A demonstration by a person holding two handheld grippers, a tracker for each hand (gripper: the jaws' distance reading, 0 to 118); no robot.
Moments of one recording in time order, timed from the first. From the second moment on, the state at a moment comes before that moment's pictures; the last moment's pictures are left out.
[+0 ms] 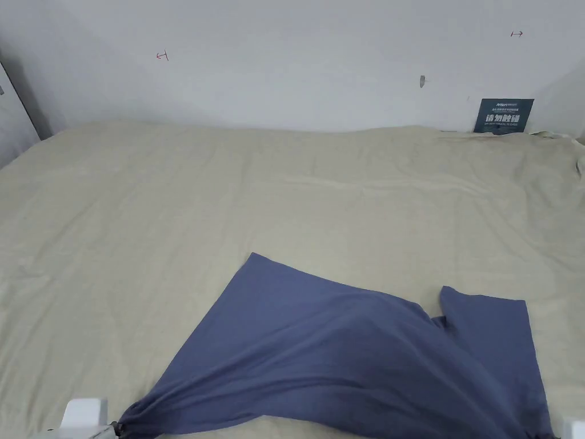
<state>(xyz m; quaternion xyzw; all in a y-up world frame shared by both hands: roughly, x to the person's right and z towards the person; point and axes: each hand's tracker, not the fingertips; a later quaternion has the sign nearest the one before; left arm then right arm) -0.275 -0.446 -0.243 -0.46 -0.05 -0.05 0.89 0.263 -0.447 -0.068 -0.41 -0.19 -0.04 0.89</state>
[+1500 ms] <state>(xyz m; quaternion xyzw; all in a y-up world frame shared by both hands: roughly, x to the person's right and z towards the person) -0.146 -0.316 -0.318 -0.25 -0.18 -0.01 0.95 0.247 -0.303 -0.099 -0.17 -0.21 -0.01 0.96</state>
